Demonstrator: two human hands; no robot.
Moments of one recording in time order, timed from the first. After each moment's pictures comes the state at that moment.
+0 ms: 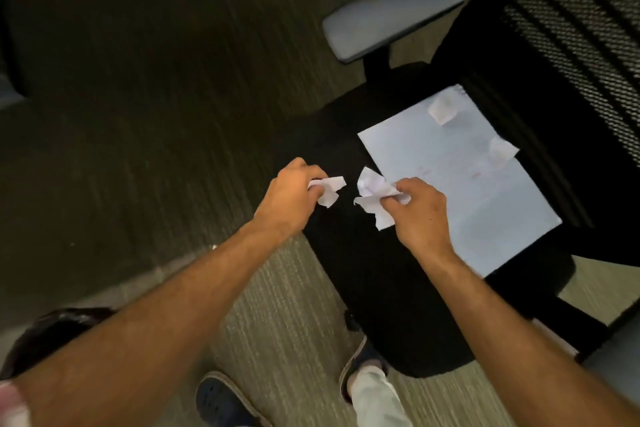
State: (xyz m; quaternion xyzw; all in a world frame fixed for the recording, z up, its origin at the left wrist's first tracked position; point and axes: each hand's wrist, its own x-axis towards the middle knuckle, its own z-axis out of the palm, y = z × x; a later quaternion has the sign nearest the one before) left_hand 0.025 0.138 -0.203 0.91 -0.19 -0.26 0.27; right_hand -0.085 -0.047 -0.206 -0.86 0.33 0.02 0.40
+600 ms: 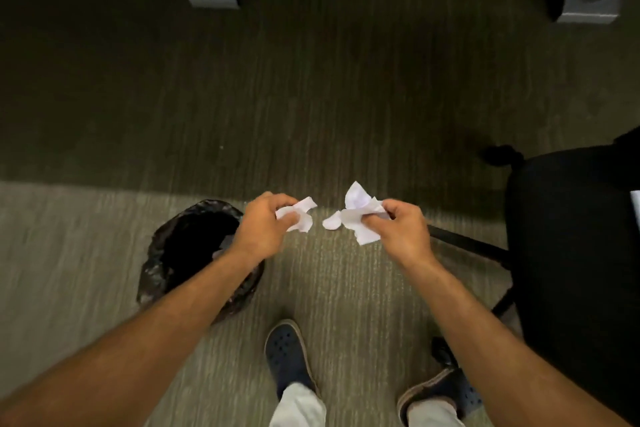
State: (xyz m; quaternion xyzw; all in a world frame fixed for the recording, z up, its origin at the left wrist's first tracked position) left_hand -0.045 0.568 -0.236 0.88 0.16 -0.20 0.40; right_hand -0.029 0.332 -0.228 -0.80 0.20 0.24 0.52
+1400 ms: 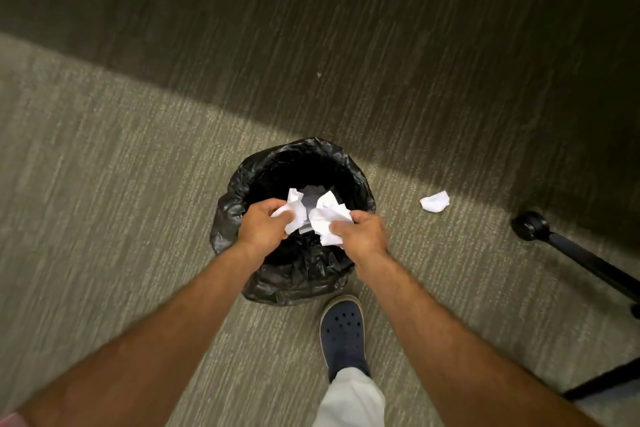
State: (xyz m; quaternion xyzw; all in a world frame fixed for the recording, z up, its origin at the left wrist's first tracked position) left_hand -0.173 0.785 -0.418 0.70 0.48 -0.20 0.49; right_hand -0.119 0.617 -0.415 -0.73 0.26 0.41 0.48
